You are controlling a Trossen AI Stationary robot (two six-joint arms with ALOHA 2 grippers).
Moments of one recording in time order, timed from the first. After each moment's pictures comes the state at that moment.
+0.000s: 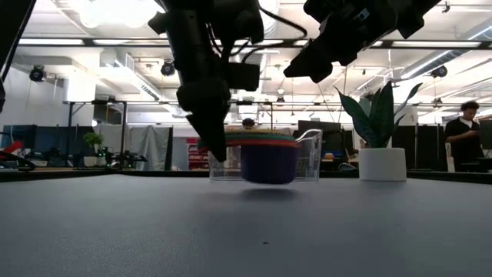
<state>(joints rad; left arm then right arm) -0.07 1.90 1.33 -0.68 -0.17 -0.14 0.02 1.34 0.80 0.04 -0.16 -0.08</state>
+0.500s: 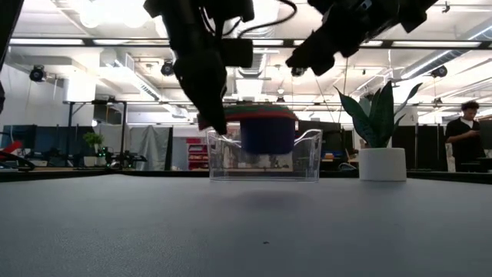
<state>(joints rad) -0.04 1.80 1.33 -0.71 -0.17 -0.08 0.02 1.30 0.81 0.02 -0.15 -0.07</state>
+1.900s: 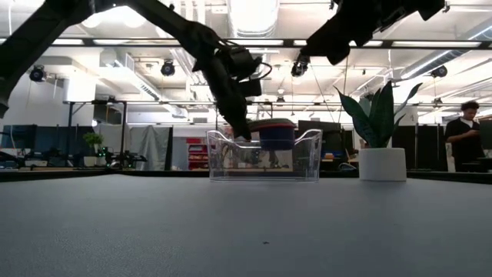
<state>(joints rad) 0.53 2.04 1.69 -0.72 0.17 0.54 0.02 1.16 0.79 -0.08 -0.07 -0.05</state>
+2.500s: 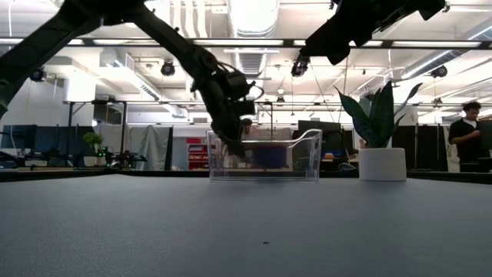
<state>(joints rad) 0.63 2.13 1.67 -0.67 0.25 0.65 0.02 1.16 0.79 -0.07 -0.05 -0.05</state>
